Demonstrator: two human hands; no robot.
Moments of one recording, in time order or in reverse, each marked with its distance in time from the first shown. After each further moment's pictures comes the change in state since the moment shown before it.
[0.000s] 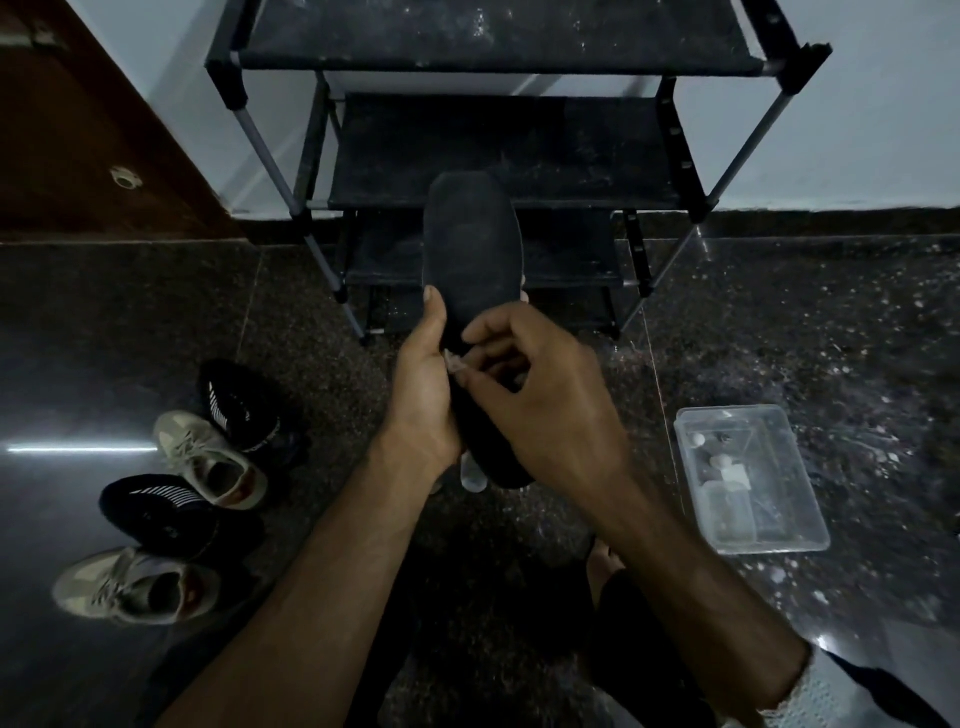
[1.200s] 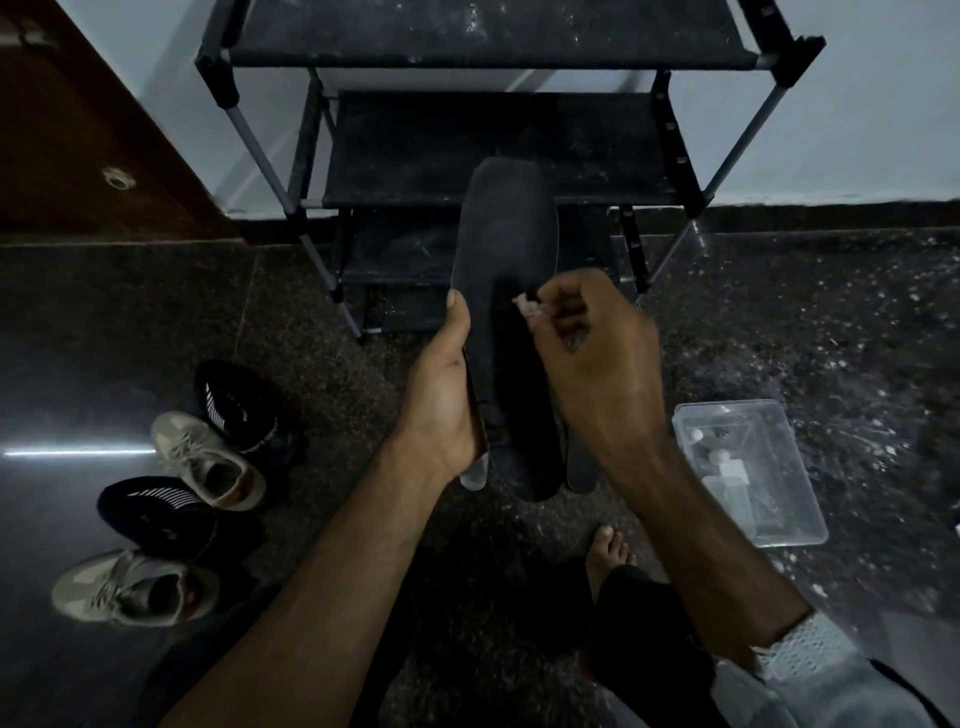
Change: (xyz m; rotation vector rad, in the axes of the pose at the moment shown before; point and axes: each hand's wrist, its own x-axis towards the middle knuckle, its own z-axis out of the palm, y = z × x) left_hand 0.001 -0.012 0.001 0.102 -0.070 -0.044; right_hand 0.015 0.025 -0.020 -0.104 0.298 0.005
